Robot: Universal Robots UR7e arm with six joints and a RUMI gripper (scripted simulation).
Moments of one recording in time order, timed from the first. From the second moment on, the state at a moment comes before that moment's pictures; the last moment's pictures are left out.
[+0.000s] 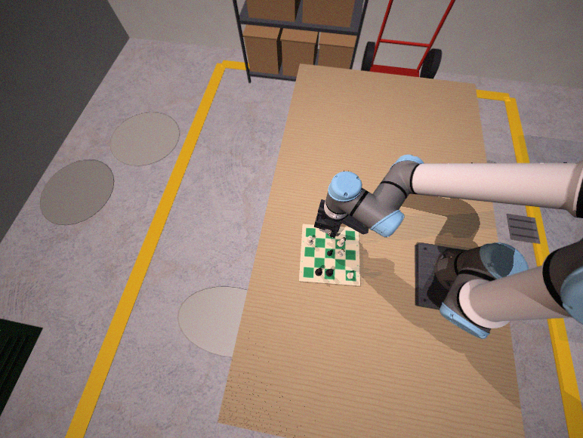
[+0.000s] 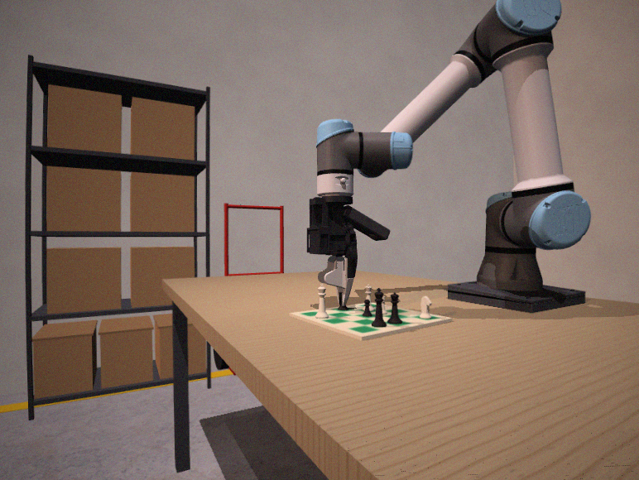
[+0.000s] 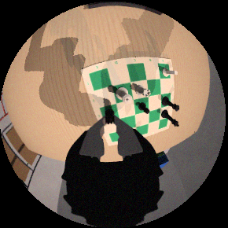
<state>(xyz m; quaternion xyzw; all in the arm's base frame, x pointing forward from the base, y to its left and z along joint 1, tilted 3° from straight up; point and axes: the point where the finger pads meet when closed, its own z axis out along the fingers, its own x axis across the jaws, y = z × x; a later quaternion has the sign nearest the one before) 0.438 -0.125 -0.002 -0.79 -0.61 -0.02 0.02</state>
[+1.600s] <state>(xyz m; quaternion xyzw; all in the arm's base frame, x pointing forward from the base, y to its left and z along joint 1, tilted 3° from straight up) 0.406 -0.176 0.090 -0.76 -0.65 -0.02 0.02</state>
